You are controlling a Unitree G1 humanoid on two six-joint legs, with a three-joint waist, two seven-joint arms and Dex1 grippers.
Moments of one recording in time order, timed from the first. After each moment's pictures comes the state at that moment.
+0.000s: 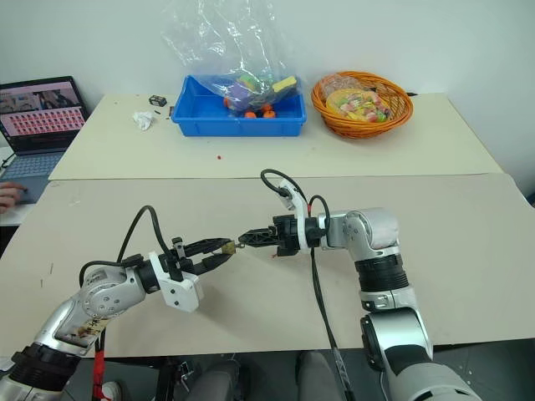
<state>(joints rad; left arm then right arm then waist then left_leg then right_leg) -0.13 0.71 -0.14 -0.14 0.37 -0.60 -0.52 -0.79 -0.22 -0.01 0.14 0.59 1.43 0.87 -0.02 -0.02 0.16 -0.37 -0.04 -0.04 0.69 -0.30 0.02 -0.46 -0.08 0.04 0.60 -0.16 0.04</state>
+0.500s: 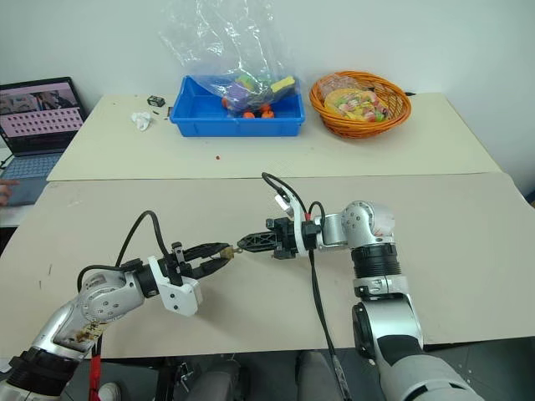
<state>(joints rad) -0.11 0.71 -0.13 -0.14 0.39 -0.60 -0.53 -0.86 -0.20 -0.06 0.36 0.77 1.56 0.68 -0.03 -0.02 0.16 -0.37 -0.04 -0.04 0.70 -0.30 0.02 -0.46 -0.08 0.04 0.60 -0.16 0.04</state>
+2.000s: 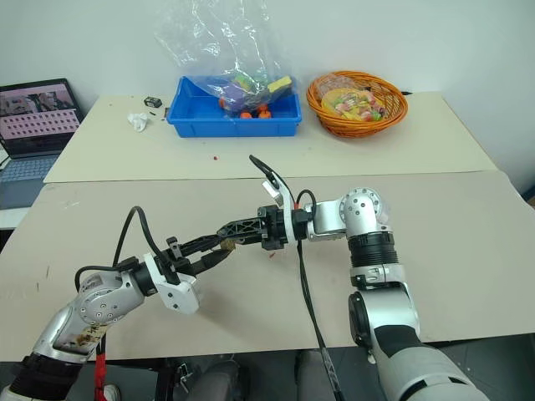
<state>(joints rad) -0.08 0.67 -0.08 -0.23 0.39 -0.59 -0.50 -0.92 -0.24 -0.08 0.34 1.02 1.55 0.54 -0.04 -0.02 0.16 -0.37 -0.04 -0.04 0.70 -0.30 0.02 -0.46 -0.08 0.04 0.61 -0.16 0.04</state>
